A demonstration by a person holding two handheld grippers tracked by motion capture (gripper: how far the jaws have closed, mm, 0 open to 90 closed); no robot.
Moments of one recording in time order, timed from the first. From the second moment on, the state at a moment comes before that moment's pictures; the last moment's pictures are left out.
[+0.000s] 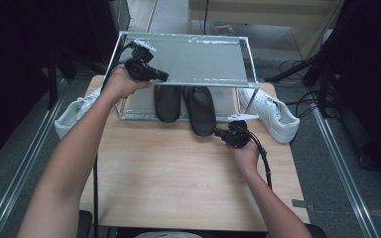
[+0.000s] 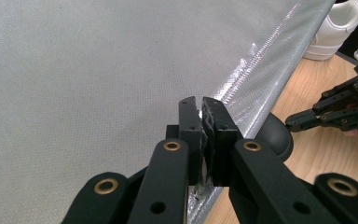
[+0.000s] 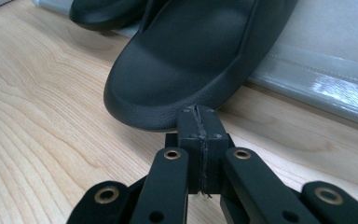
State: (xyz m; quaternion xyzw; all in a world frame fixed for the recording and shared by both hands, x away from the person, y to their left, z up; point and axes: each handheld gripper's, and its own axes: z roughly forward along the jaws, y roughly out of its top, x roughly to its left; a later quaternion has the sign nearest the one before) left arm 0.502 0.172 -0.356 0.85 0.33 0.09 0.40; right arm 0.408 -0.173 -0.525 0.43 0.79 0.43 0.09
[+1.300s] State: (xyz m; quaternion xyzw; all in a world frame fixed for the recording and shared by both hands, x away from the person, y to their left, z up) left arm 0.501 0.172 -0.357 0.85 0.33 0.09 0.40; right arm 0.440 -0.118 -0.528 0.43 0.79 0.43 0.09
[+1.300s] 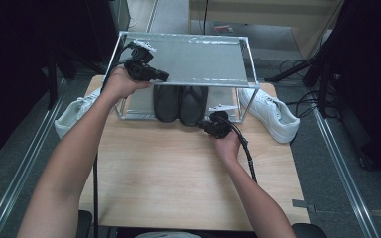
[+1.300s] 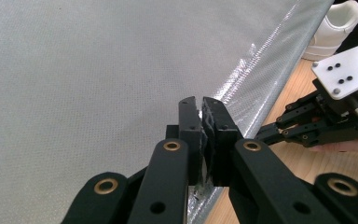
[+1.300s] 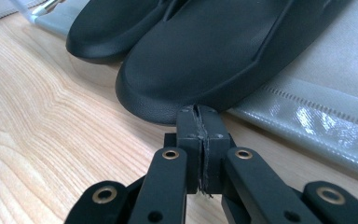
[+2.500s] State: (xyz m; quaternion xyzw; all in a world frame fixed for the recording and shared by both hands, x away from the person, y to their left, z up) left arm 0.499 0.166 -0.349 0.85 0.34 0.11 0.38; right arm 0.431 -0.118 -0.518 0.42 0.79 0.44 0.06
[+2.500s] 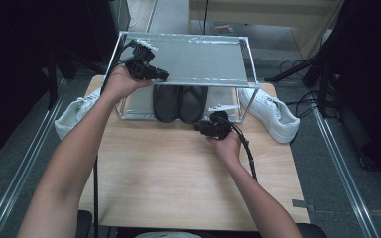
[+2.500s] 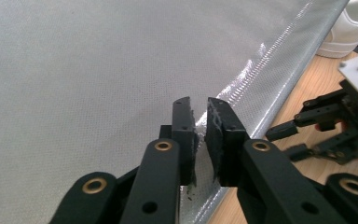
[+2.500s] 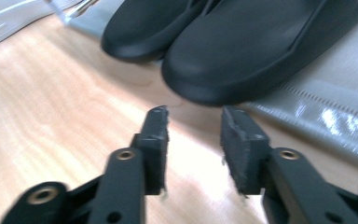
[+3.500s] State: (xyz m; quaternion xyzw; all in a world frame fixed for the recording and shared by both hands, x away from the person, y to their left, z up) left arm 0.439 0.169 -0.322 0.85 0.31 0.09 0.41; right arm 0.377 -0.158 -0.487 0.37 0.80 0.48 0.05
